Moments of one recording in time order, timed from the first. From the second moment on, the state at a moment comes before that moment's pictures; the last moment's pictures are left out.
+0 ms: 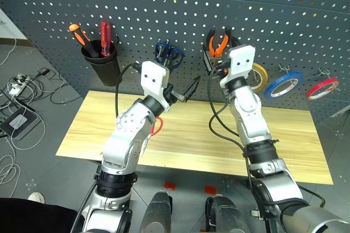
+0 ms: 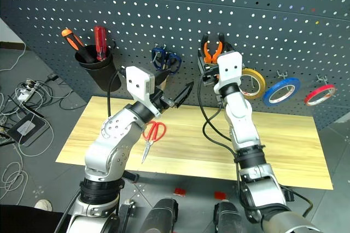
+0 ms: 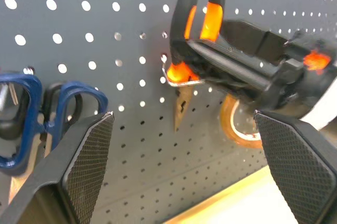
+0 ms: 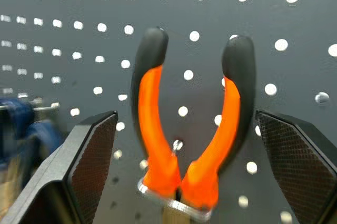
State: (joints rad) left arm -0.42 0.20 -0.06 -0.35 -0.29 0.46 -0.36; right arm -0.67 -0.10 0.04 0.15 0.04 -0.09 0.16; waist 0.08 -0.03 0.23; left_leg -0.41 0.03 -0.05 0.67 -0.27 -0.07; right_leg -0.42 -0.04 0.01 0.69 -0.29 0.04
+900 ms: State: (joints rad) left arm -0.06 0.28 0.04 -0.44 -0.13 0.85 -0.10; right arm -0.13 -0.49 0.24 -0.41 0.26 0.26 0.78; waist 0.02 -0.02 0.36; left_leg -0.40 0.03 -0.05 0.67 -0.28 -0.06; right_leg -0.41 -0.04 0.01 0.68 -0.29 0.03
